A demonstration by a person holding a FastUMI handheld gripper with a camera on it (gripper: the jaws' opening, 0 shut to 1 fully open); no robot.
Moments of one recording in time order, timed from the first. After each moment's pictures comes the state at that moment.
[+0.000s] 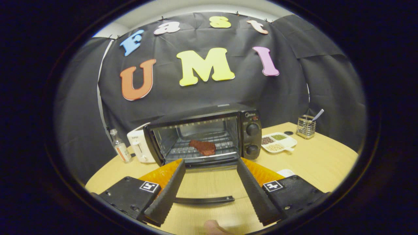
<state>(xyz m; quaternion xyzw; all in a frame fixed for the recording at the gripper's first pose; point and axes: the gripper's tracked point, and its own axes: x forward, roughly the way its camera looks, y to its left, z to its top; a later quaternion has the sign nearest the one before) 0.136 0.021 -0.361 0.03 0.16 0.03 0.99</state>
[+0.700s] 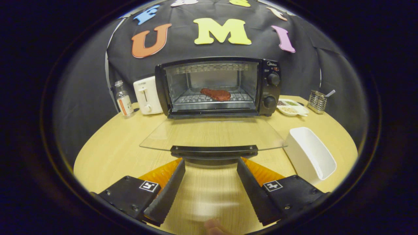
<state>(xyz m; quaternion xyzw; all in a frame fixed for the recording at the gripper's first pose) 0.097 0.053 -0.472 -0.02 0.31 0.05 0.95</state>
